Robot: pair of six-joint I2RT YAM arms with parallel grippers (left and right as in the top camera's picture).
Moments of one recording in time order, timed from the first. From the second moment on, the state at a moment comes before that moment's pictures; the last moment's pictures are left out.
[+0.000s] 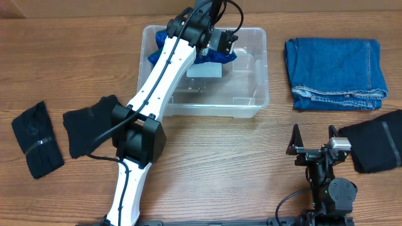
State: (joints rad) left arm -0.45 2.34 2.35 -0.92 -0.22 1.45; right arm -0.05 0.01 0.02 -0.04 -0.04 0.10
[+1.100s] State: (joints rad) left arm -0.33 2.12 2.35 -1.35 0.08 0.12; right arm -0.05 0.01 0.02 -0.04 -0.04 0.10
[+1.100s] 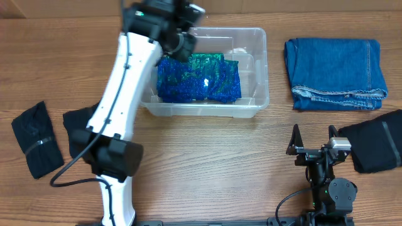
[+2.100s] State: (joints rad) left arm 0.21 1.55 1.59 -1.32 -0.04 -0.05; right arm -0.05 0.01 0.02 -0.03 -0.04 0.10
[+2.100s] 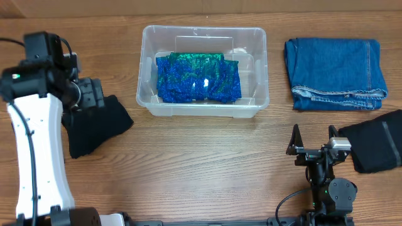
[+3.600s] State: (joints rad) left arm 0.11 1.86 1.18 -0.66 -0.01 -0.13; right arm -0.05 0.01 0.02 -0.03 -0.04 0.10
